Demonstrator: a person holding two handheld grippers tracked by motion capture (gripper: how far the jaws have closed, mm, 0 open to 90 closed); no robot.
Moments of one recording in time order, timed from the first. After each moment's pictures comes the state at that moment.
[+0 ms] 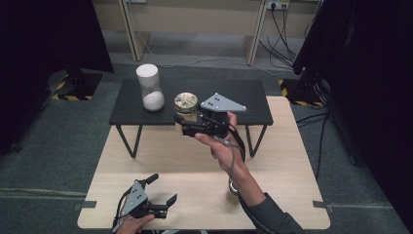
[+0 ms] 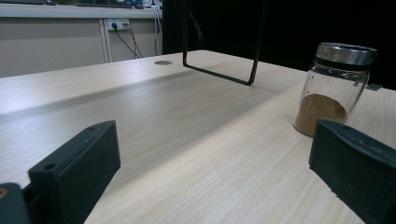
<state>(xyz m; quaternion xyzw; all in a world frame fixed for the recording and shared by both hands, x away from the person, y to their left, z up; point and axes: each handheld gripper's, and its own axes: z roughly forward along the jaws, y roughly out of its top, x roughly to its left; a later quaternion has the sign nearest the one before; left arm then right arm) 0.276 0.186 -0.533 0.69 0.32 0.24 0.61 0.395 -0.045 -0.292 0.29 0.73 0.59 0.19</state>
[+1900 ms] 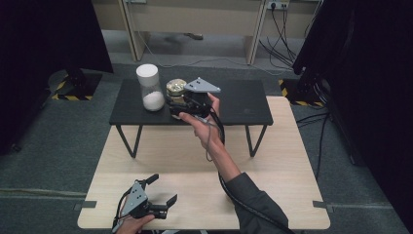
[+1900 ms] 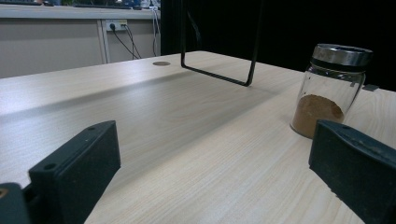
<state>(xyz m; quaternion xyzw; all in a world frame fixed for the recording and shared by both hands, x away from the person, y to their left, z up) 0.276 0.186 -0.532 0.69 0.31 0.24 0.61 0.463 0.001 -0.310 0.33 0.73 0.55 0.23</state>
